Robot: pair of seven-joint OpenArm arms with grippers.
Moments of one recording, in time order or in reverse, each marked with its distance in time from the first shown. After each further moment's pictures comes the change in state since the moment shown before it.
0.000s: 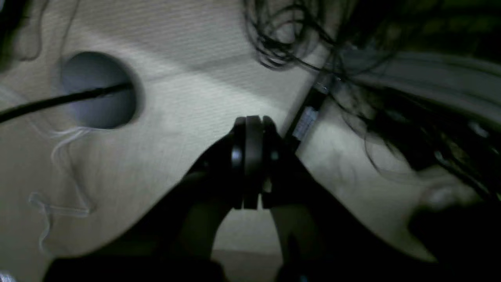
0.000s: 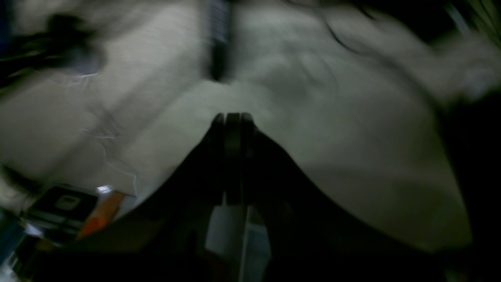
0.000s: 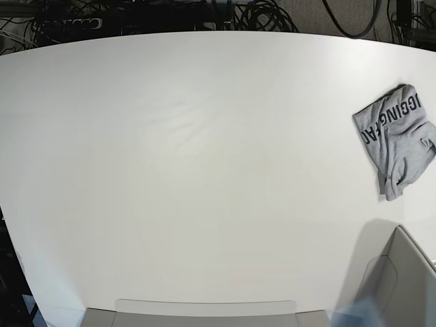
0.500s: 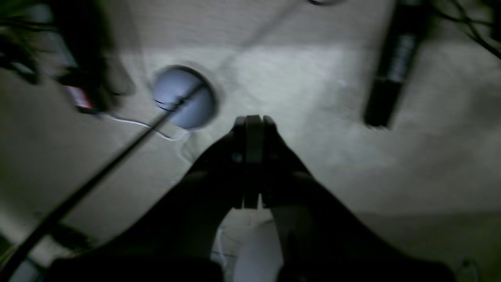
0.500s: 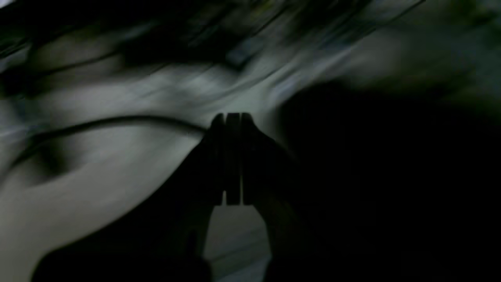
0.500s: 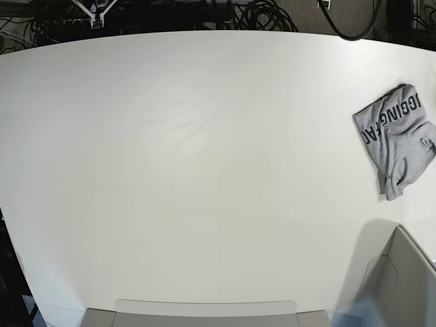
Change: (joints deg) left arm -9.8 -3.1 0.0 -12.1 22.9 36.1 9.2; right arm 21.3 3.8 -9.6 -34.5 -3.6 -39.1 25.4
